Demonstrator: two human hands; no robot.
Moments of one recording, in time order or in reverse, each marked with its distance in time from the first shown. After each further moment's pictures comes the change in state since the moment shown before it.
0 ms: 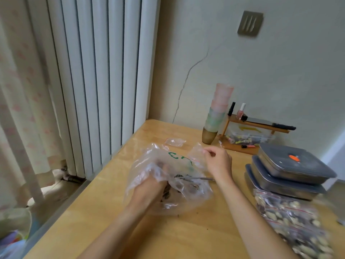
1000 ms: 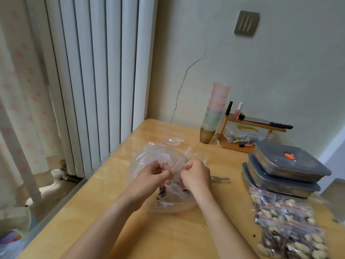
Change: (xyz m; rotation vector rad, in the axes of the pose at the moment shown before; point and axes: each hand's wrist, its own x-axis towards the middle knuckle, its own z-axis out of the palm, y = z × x) left_hand 0.008 0.002 -0.009 -0.488 -0.283 0.209; right_hand -0.072 -0.058 0.003 -0.043 -0.299 0.290
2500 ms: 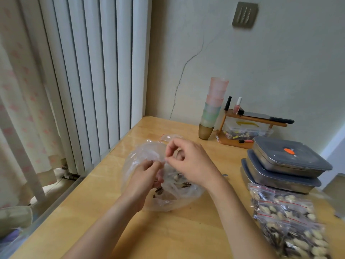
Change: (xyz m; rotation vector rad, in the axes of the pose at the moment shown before) left_hand 0.004 -0.007 0.016 -0.131 0.304 -0.117; right_hand -0.010 -0.026 -0.048 0.026 -0.218 -0.707
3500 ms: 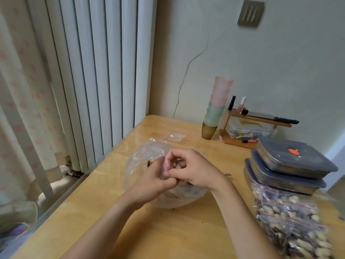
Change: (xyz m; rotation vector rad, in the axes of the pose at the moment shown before) left_hand -0.013 0.008 -0.005 0.212 -0.356 0.216; right_hand -0.004 0.016 0.004 0.283 -0.330 0.056
